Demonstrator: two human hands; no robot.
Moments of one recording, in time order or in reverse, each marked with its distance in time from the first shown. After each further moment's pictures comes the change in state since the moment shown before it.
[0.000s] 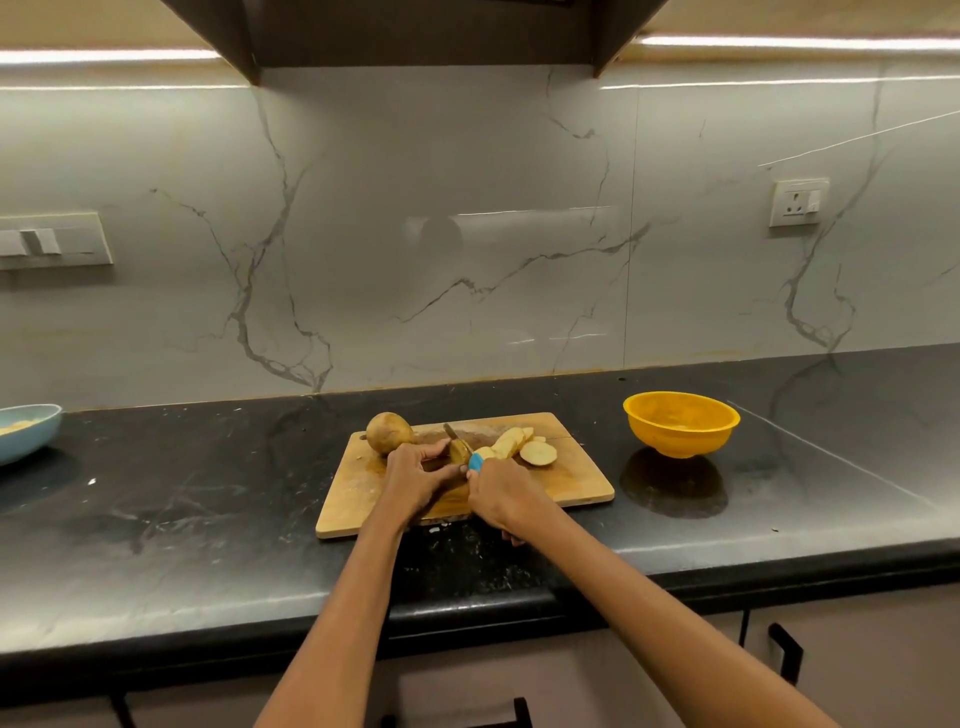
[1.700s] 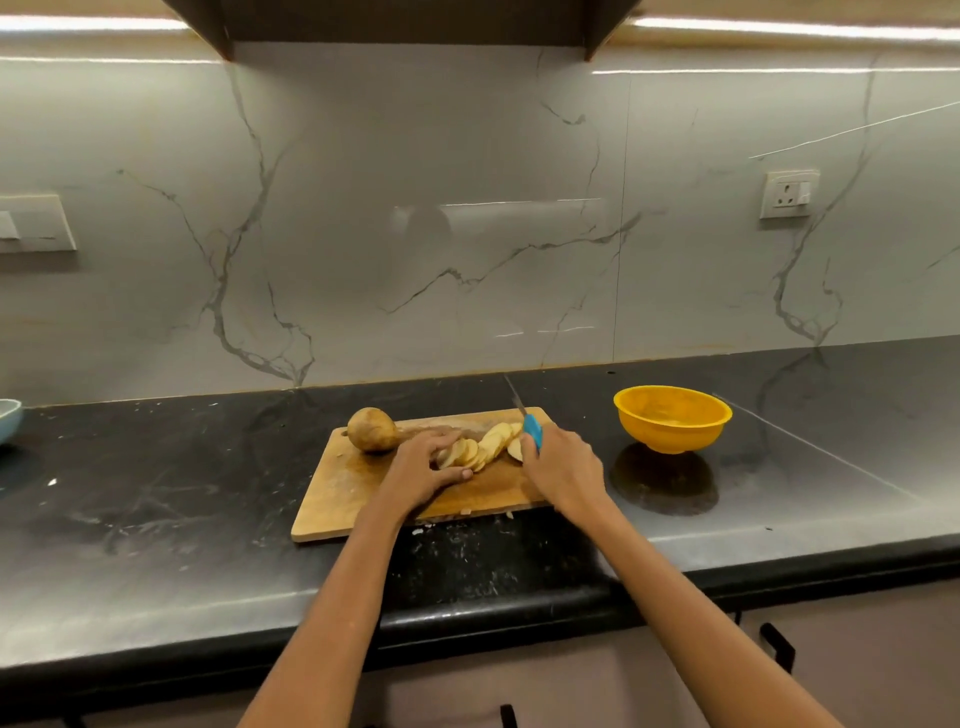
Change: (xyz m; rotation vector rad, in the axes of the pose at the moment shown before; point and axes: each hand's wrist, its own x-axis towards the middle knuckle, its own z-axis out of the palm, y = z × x) left_hand 0.016 0.003 0.012 0.170 -0.210 0.109; right_hand 0.018 0.061 -0.022 -0.007 0.461 0.015
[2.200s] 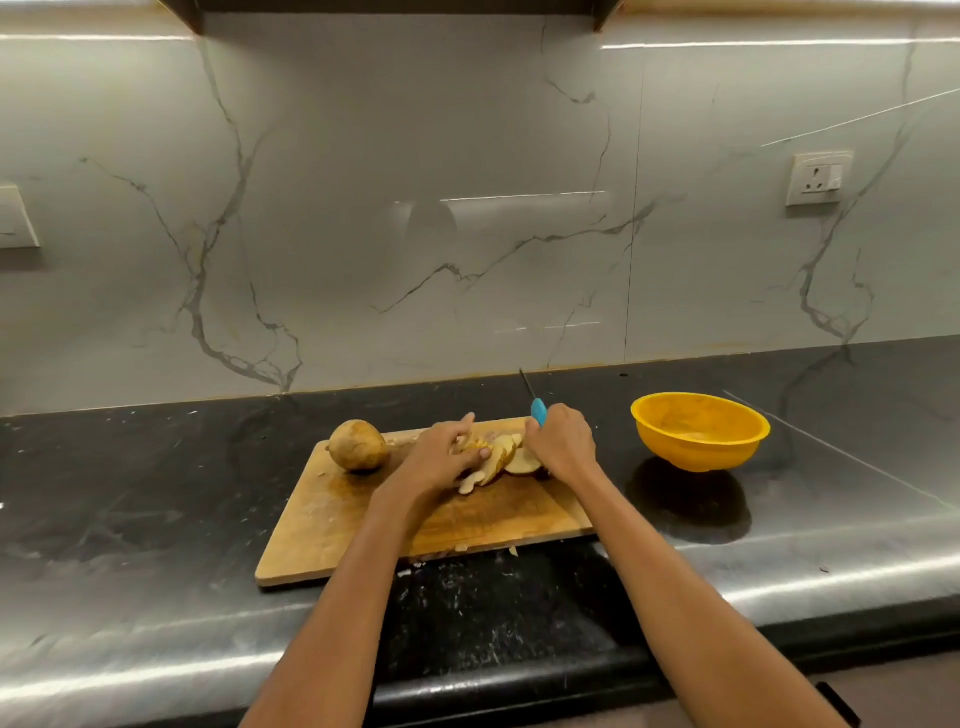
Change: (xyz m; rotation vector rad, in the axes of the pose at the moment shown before) left_hand 0.058 0.010 0.015 -0.020 -0.109 -0.124; right_hand 0.087 0.013 0.034 0.143 -0.022 0.140
